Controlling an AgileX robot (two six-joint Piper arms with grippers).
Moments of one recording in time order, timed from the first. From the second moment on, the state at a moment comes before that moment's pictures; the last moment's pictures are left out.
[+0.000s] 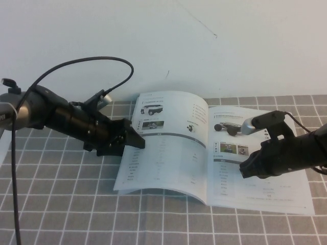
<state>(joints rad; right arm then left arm) 0.25 1.98 -1.02 1.19 0.40 -1.33 -0.06 2.20 -1.54 -0.98 0.93 0.58</state>
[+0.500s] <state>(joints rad) 0.25 1.98 -1.02 1.19 0.40 -1.33 -0.06 2.21 -1.54 -1.52 1.19 0.79</state>
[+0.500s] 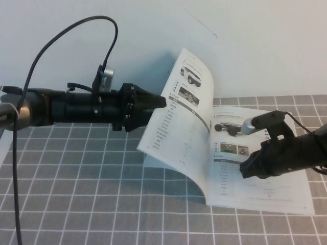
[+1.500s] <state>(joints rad) 0.25 1.12 -1.01 1.16 0.38 -1.33 -0.44 2.21 -1.66 -1.67 1.19 0.87</state>
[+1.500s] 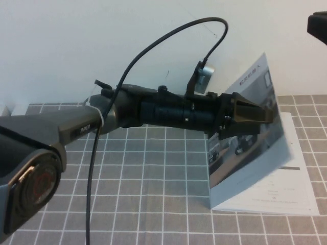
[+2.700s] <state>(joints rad) 0.25 1.10 -1.01 0.64 0.64 -0.88 -0.51 2.40 -1.71 -1.45 0.79 0.84</state>
